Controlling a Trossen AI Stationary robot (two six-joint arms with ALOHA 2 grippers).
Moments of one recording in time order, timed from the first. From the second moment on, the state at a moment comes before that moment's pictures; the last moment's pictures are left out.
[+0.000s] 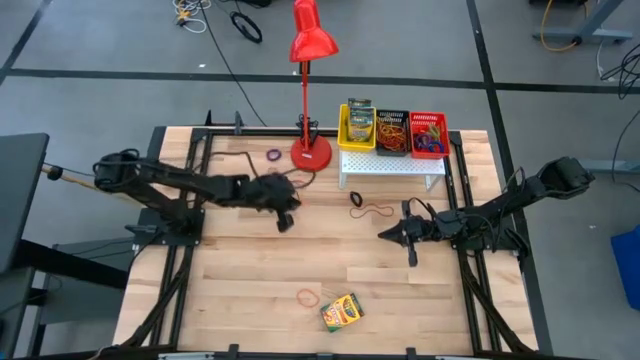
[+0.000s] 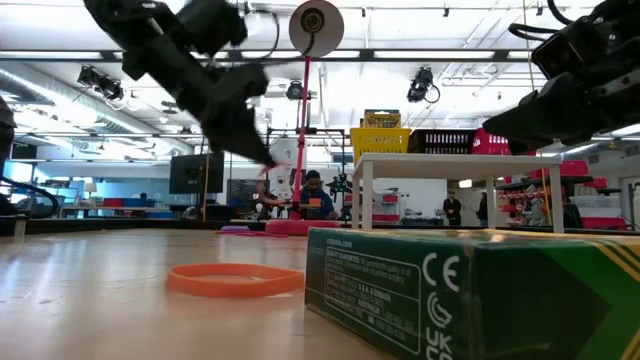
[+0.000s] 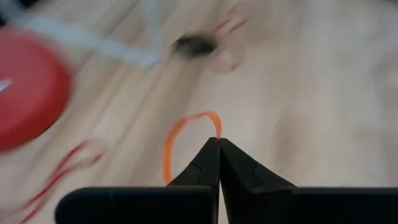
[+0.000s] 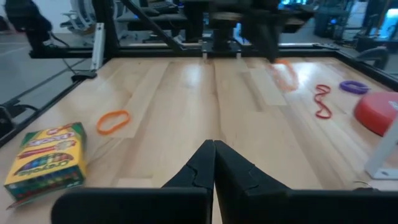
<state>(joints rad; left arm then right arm) 0.06 1.39 0.67 0.07 -0.18 -0.23 0.32 1.04 0.05 0.79 0.26 0.07</state>
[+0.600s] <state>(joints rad) -0.10 1.77 0.67 0.98 -0.09 -0.33 0.32 1.21 0.22 0.80 0.38 0.05</state>
